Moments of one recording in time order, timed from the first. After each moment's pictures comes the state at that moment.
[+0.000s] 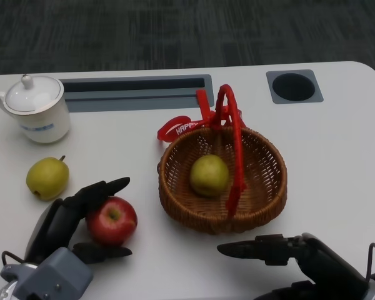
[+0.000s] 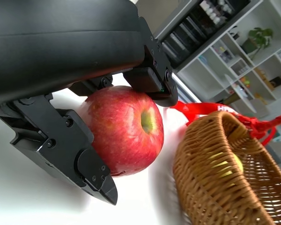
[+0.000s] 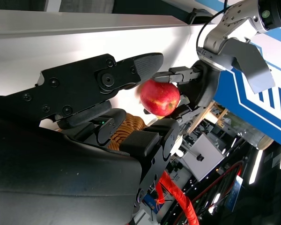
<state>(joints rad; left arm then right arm) -0.32 0.24 -0.12 1.04 0.32 -0.90 0.20 -0.24 -0.16 0.24 0.96 -0.14 -1.34 0.34</state>
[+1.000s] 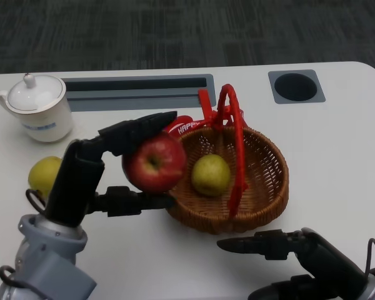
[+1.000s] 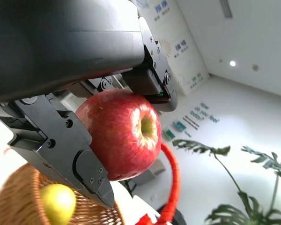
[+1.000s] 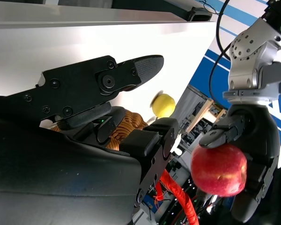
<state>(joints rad) -0.27 0.16 -0.10 0.40 0.18 -0.92 0.05 -0.26 -0.16 0.25 0.98 -0.13 -1.35 0.33</state>
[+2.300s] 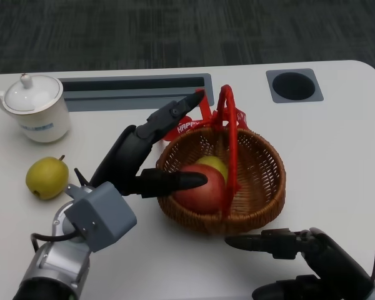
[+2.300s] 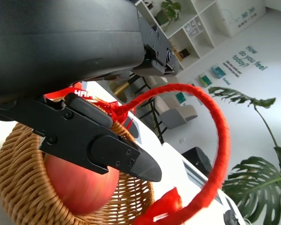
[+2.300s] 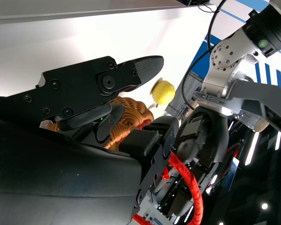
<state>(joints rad) -0.46 0.08 -0.14 0.67 0.16 -0.74 -0.17 -0.25 -0.16 0.21 1.01 -0.15 -1.40 0.27</state>
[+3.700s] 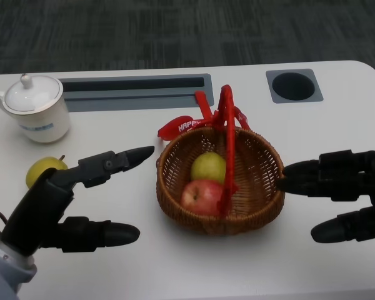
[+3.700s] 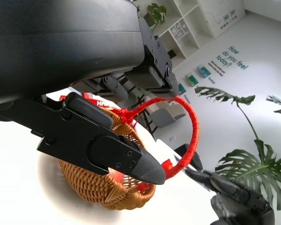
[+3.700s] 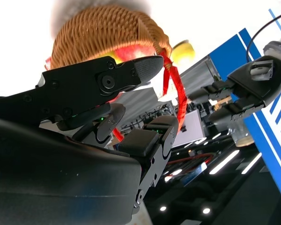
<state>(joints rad) -0.09 0.30 -0.03 0.24 -0.13 -0.76 -0.41 -0.45 -0.44 0.09 0.86 -0.25 -1.48 0.26</state>
